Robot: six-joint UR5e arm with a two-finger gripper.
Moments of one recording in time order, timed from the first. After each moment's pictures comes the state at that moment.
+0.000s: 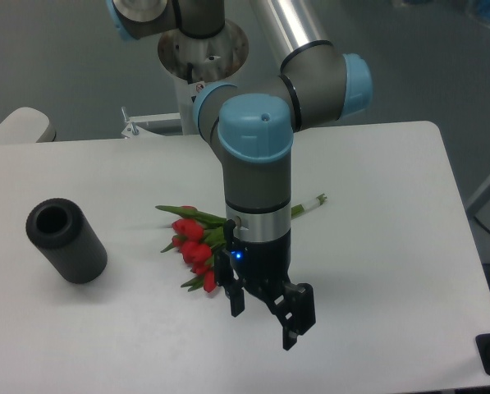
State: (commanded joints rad) arm 2.36 -2.04 -1.29 -0.85 1.44 1.07
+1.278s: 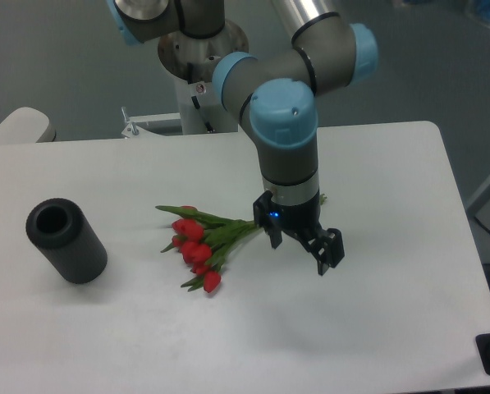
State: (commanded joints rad) arm 2.45 -1.90 -1.67 -0.97 1.68 1.22
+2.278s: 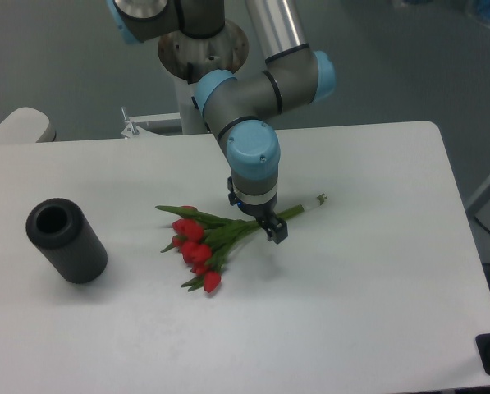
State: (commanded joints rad) arm 2.42 -1.89 -1.93 -0.96 1.62 1.35
